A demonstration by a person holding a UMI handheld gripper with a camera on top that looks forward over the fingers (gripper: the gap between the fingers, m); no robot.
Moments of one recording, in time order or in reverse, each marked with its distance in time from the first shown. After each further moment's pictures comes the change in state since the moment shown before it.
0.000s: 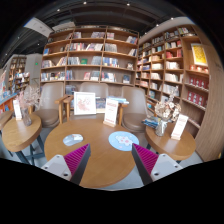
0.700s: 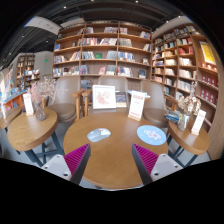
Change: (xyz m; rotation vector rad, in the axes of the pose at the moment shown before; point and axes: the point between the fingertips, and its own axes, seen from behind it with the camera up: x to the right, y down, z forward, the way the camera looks) arm -0.132 0.042 0.021 -0.043 -0.137 -0.009
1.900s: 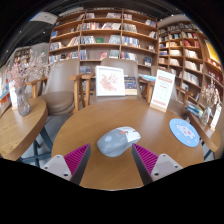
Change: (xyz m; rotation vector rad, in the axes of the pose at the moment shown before) arm -0.090 0.044 0.222 -0.109 0.017 0.002
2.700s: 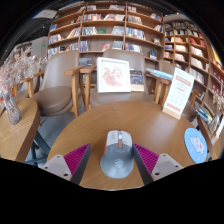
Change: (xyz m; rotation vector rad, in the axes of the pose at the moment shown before) arm -0.018 -0.039 0.090 -0.098 -0.018 -0.016
